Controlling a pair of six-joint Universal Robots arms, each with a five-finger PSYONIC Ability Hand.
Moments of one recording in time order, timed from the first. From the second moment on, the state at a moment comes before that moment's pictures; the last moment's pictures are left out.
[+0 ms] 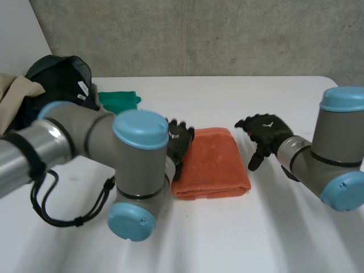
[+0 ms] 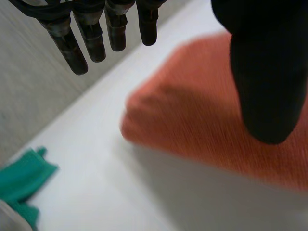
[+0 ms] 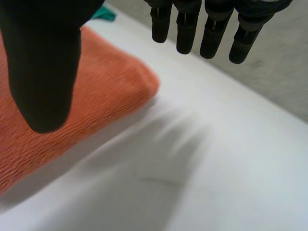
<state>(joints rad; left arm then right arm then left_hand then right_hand) 3.93 -2.31 -1.08 3.09 -1.81 3.46 1.91 -1.01 1.36 0.02 1.38 2.85 0.19 0.21 0.21 0.20 0.05 0.29 0.28 0.28 0.28 0.12</state>
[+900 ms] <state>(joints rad) 4.03 -1.94 -1.38 3.12 -1.43 3.30 1.96 -0.97 1.64 -0.24 1.37 3.31 0.19 0.21 0.21 0.20 0.05 0.40 0.37 0.41 0.41 0.25</state>
